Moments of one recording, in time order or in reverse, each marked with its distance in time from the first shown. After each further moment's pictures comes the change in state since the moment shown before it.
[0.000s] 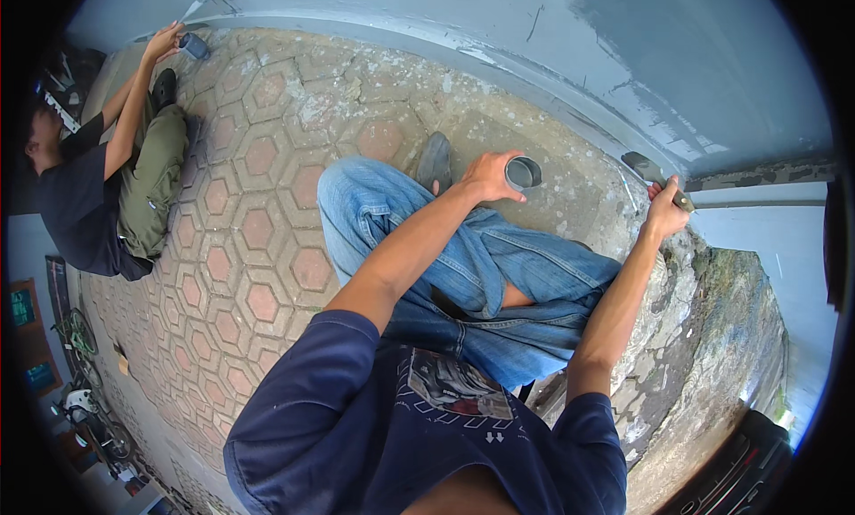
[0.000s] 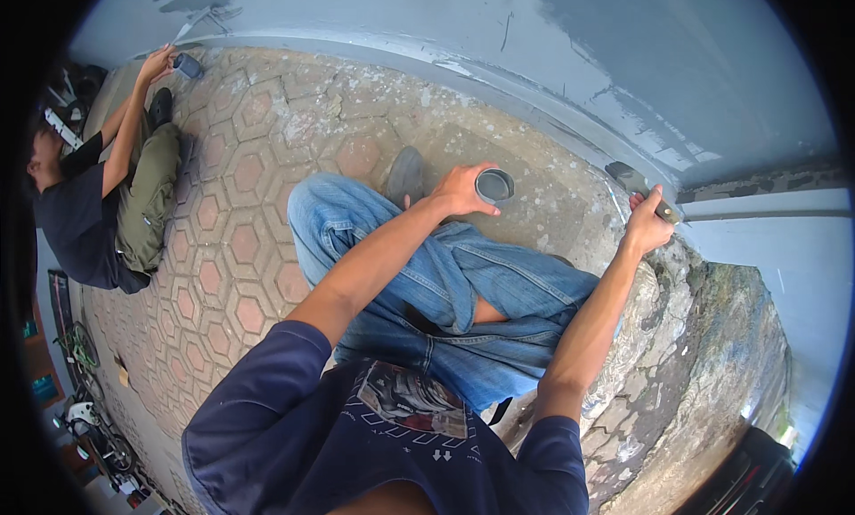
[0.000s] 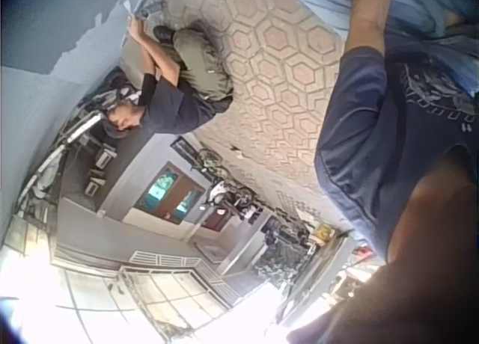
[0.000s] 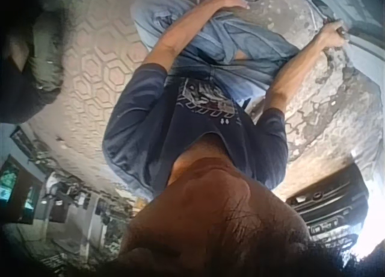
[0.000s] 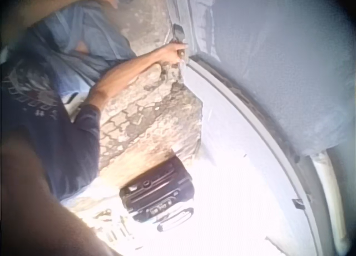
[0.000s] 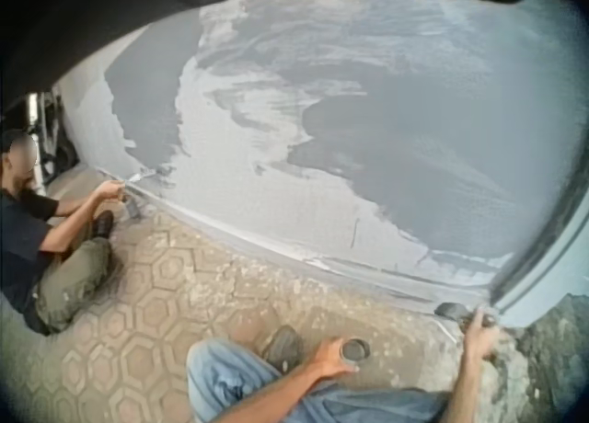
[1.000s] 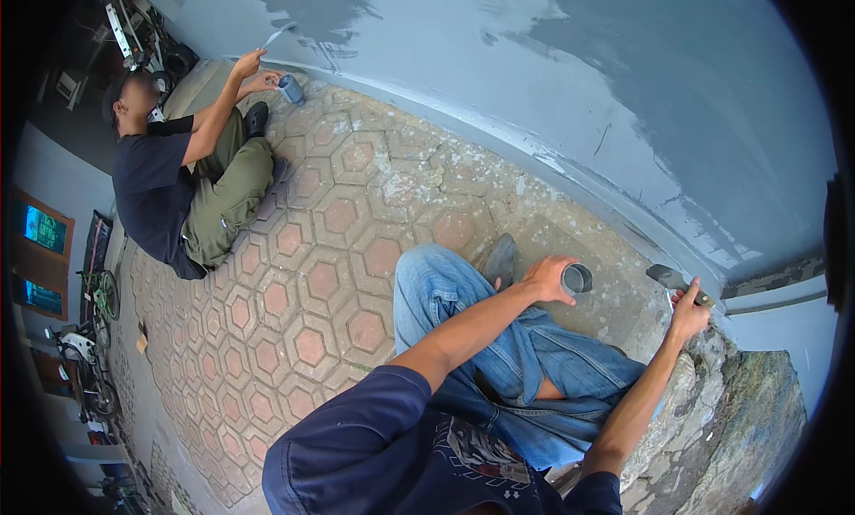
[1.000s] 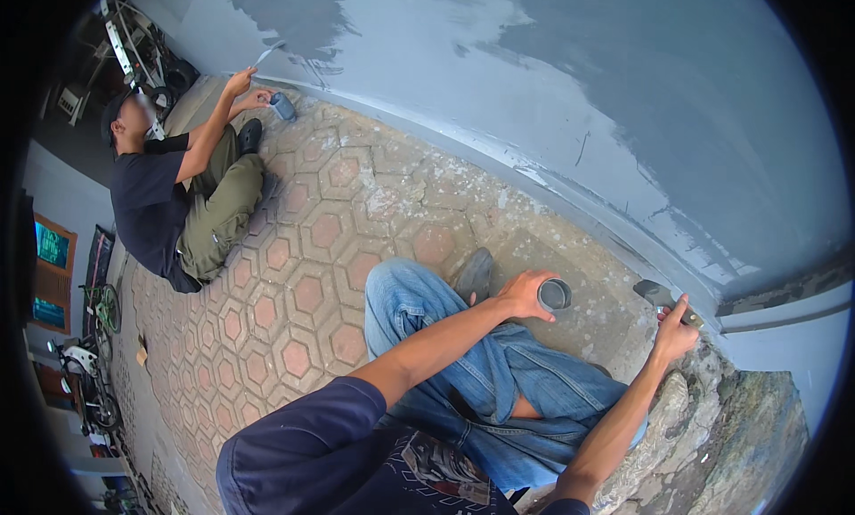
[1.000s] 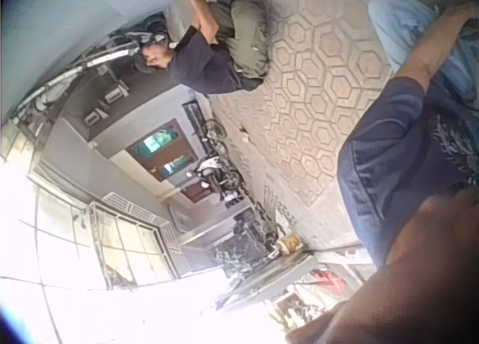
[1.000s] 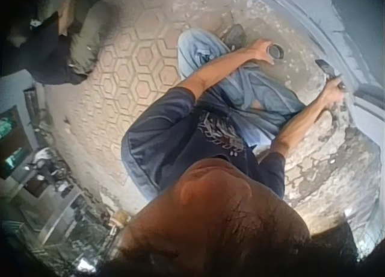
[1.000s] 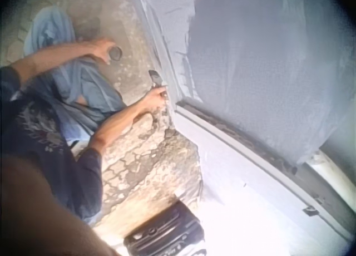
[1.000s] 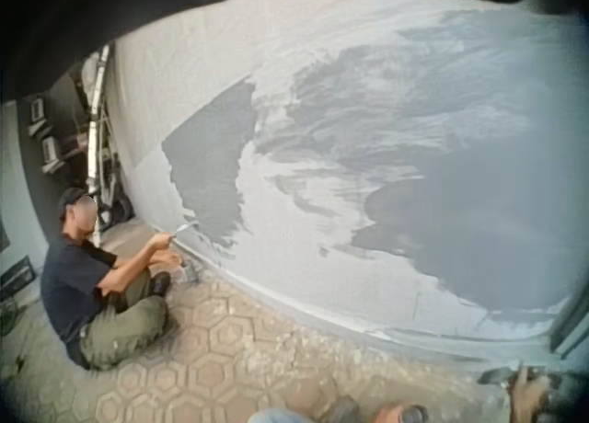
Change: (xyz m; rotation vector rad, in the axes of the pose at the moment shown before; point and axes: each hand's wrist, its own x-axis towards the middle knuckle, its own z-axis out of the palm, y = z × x) left_hand 0.003 -0.006 0.005 -0.017 0.066 0.073; right_hand -0.007 0.005 0.011 -0.127 -0.157 -0.025
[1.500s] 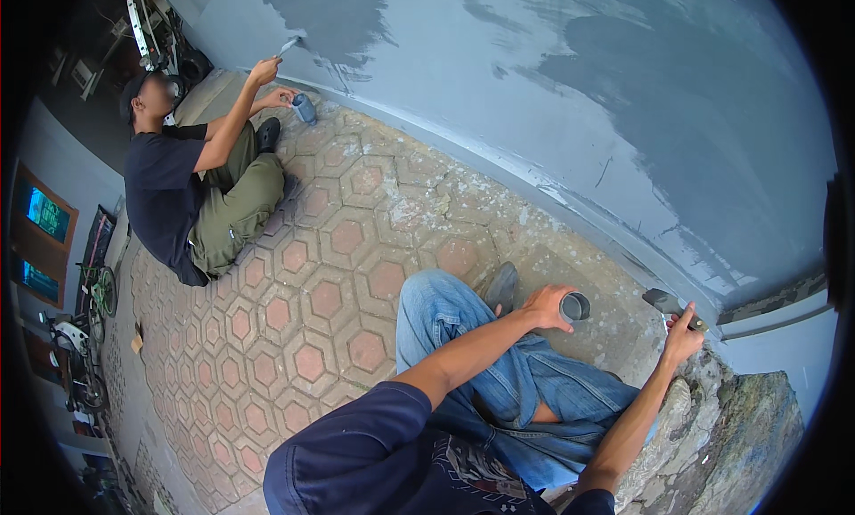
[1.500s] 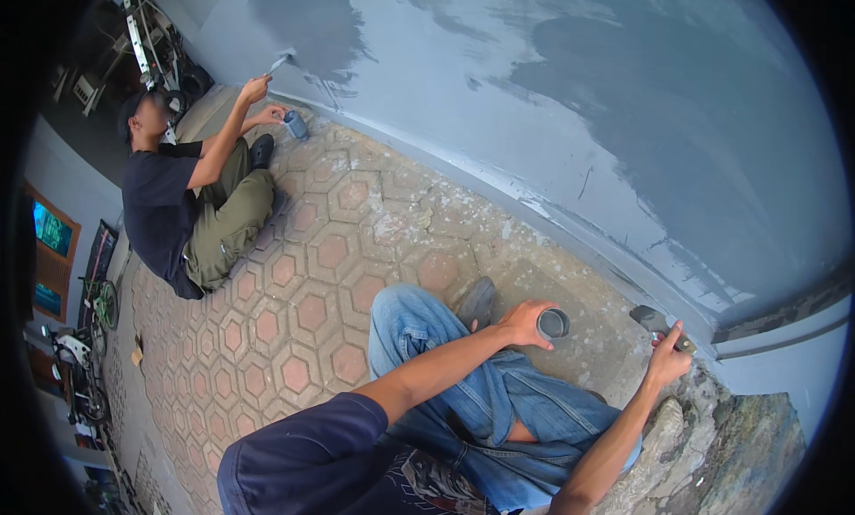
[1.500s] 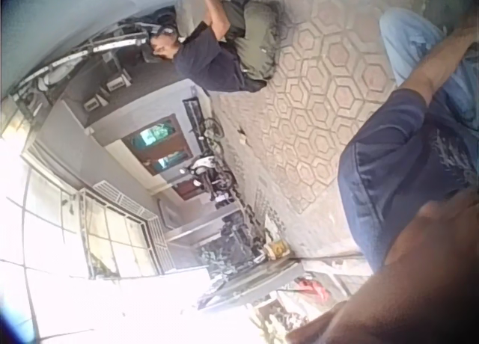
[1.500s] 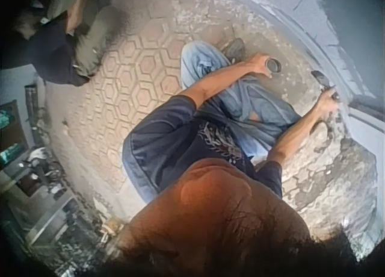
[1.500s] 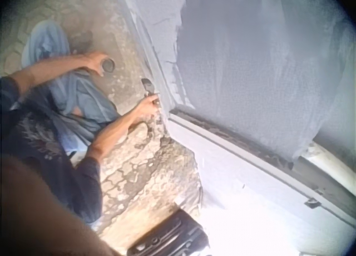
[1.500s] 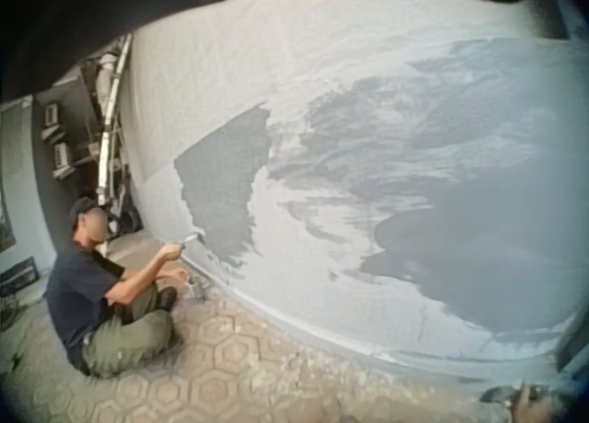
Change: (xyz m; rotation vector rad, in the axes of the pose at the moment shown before) left_hand 0.003 0.001 -0.001 -0.022 -0.024 -0.006; right_hand 0.000 -0.002 0.004 0.017 0.009 -0.050
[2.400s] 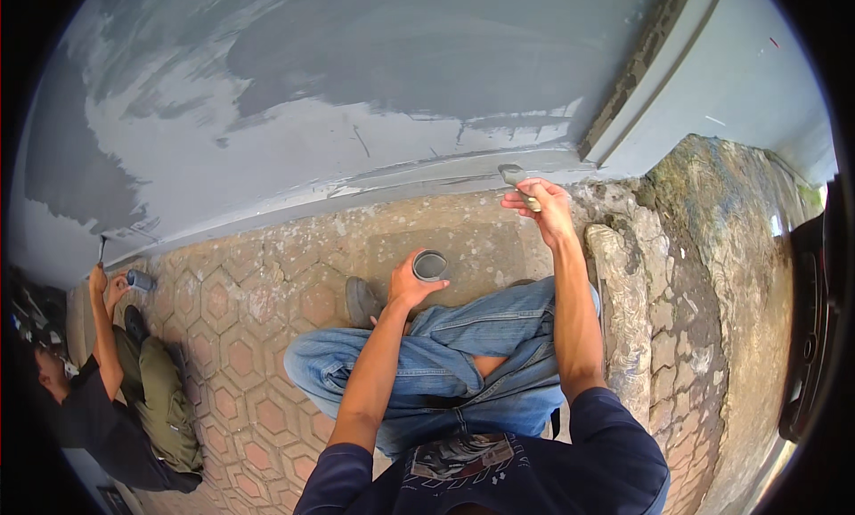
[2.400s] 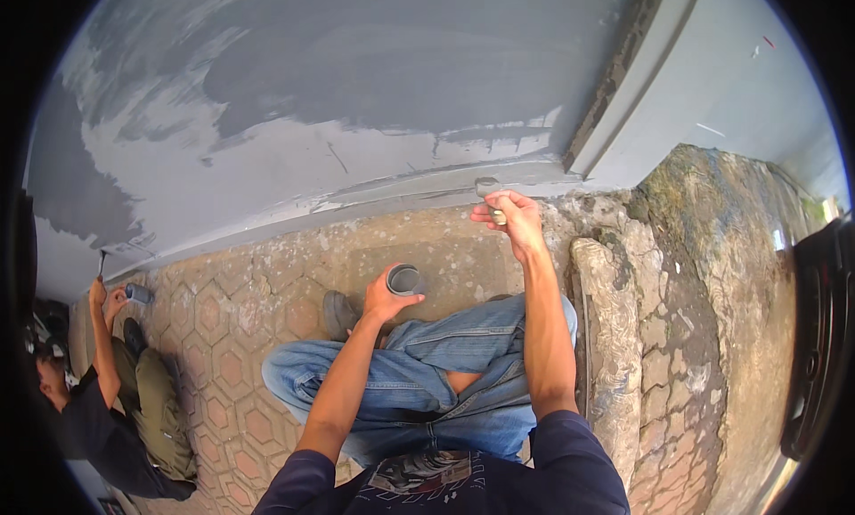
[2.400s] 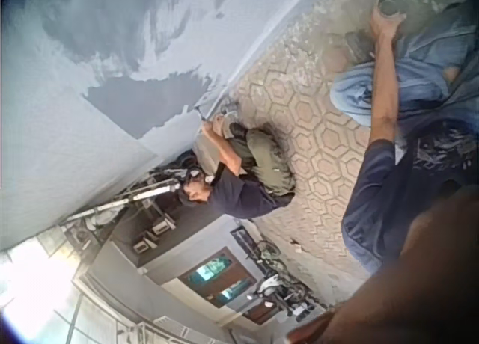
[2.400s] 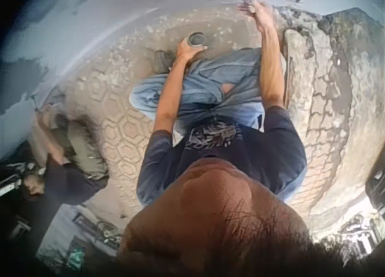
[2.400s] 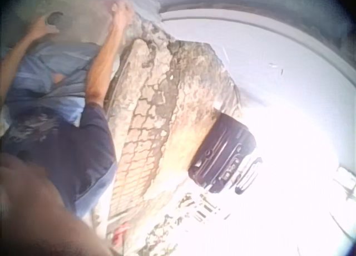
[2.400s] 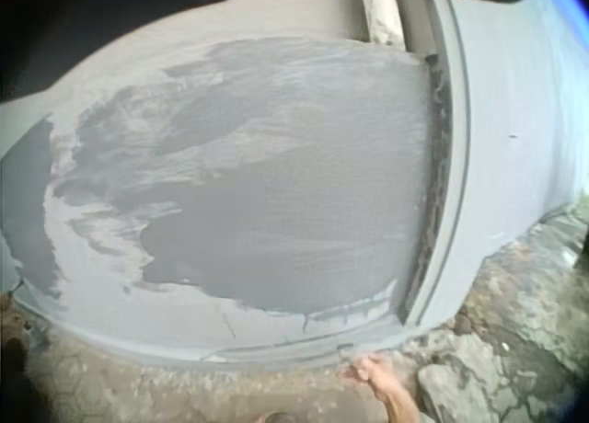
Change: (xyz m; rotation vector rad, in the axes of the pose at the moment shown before) left_hand 0.005 0.002 0.001 -0.003 0.002 0.006; right_hand -0.006 -0.026 -0.029 0.790 -0.508 0.305
